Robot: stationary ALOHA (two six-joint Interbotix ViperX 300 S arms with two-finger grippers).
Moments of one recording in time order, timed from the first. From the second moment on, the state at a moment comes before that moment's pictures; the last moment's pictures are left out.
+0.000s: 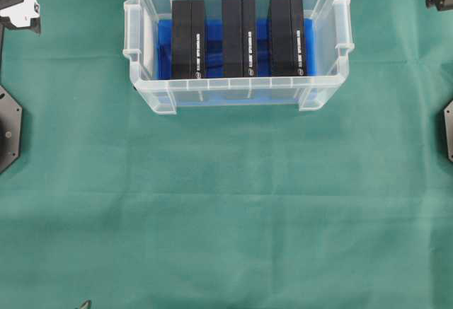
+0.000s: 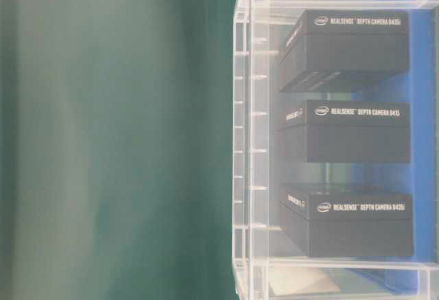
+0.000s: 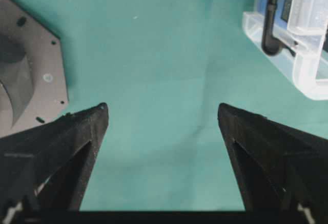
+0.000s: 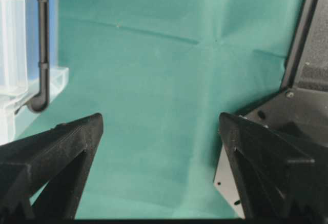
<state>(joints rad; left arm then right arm) 0.42 -0.59 0.38 0.04 1.56 -1.19 -0.56 -0.56 0.42 -0.10 1.49 1.05</state>
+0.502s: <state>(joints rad) 0.40 -0.41 0.27 0.04 1.56 -1.25 -0.48 -0.41 0.35 -0.06 1.40 1.06</state>
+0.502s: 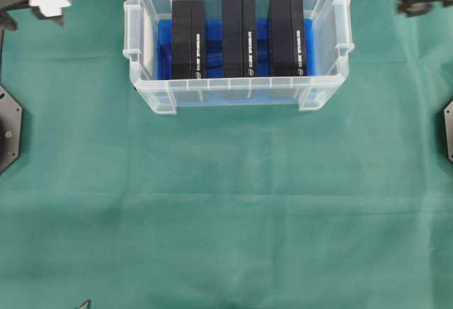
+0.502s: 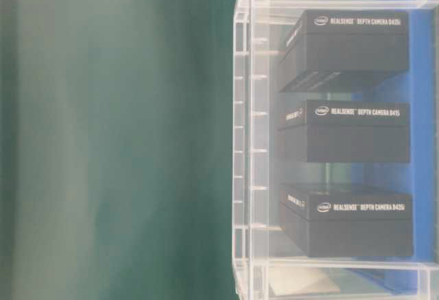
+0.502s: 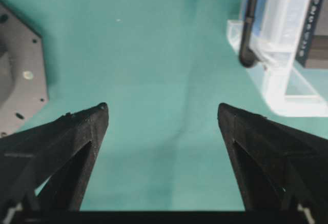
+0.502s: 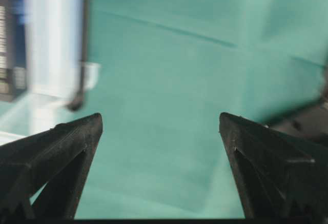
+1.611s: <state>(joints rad) 0.31 0.09 -0.17 0.07 1.44 -1.18 -0.35 0.05 -0.03 -0.03 1.29 1.09</state>
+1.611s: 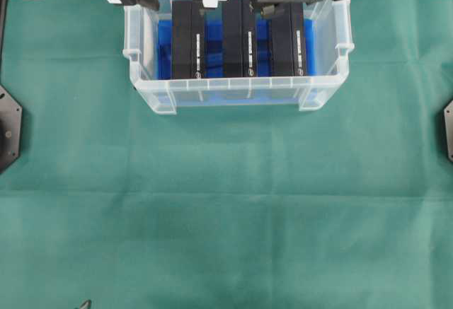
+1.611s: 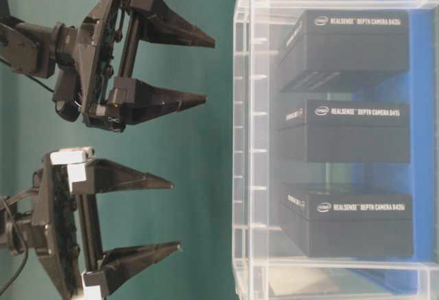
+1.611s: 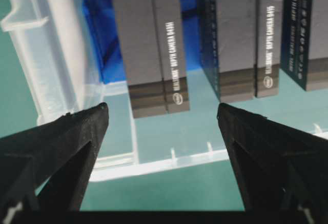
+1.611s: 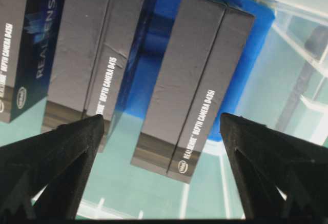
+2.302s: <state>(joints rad) 0.30 0.10 -0.17 0.07 1.43 -1.19 -0.35 0.05 -0.03 -0.03 1.31 1.11</state>
